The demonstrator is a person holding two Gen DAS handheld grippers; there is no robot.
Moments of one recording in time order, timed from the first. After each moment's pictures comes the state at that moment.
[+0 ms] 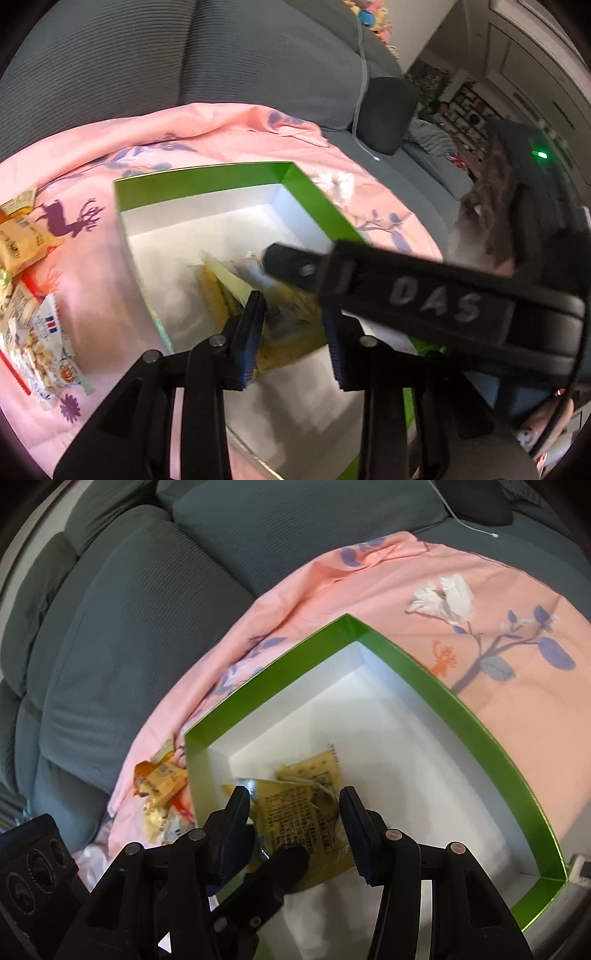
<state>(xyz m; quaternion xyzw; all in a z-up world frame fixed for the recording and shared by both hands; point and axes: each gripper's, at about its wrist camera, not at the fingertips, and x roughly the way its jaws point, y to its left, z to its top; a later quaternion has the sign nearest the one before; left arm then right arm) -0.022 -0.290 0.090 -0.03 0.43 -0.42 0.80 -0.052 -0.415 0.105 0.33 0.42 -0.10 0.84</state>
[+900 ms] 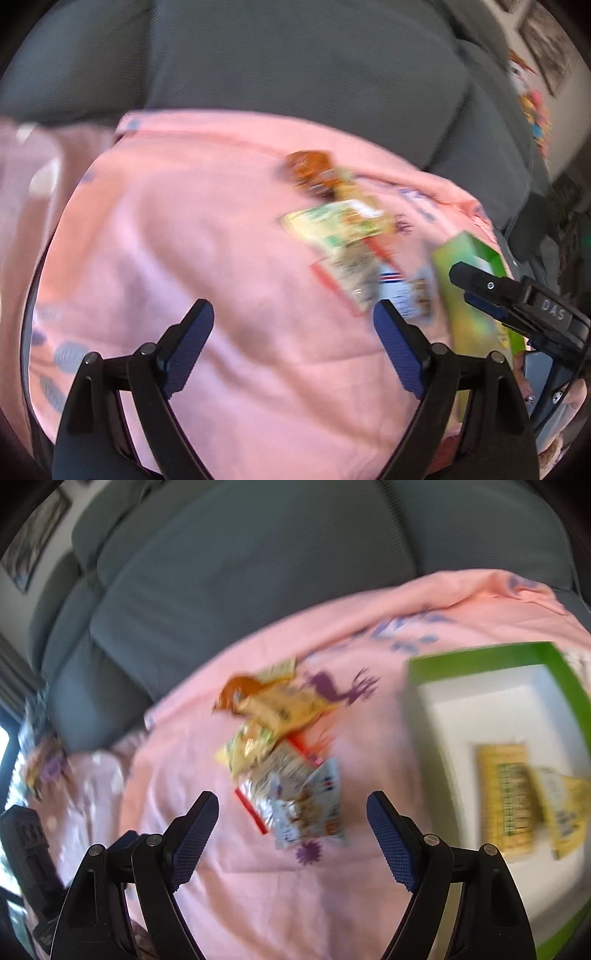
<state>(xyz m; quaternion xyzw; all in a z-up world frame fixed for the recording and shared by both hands) -0.023 0.012 0.076 -0.15 0.45 -0.11 0.87 0.014 -0.236 0.102 0.17 0.48 0.04 0.86</state>
